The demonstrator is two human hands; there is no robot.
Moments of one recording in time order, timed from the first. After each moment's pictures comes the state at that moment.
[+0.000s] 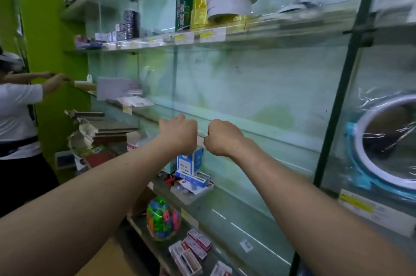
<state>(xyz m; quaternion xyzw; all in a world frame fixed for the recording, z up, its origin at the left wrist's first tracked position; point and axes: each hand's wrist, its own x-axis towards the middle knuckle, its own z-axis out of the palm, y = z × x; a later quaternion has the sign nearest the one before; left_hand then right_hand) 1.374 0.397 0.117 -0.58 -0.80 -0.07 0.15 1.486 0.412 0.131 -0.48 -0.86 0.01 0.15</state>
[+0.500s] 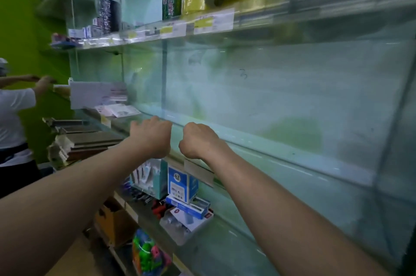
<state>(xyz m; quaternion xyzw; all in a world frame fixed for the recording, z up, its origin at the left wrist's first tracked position) 1.282 0.511 0.124 -0.55 -0.82 -0.05 0.17 1.397 0.532 0.136 -0.45 -0.88 0.04 0.13</state>
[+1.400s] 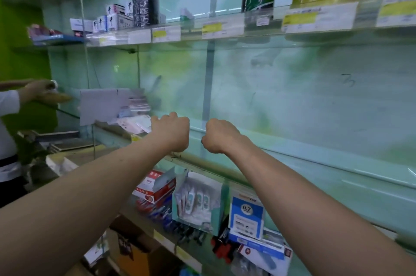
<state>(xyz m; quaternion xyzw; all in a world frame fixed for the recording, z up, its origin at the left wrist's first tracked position) 1.033 0.627 0.131 -0.62 -0.76 -0.07 0.18 1.155 0.633 0.140 -0.56 -0.81 -0.01 0.15</state>
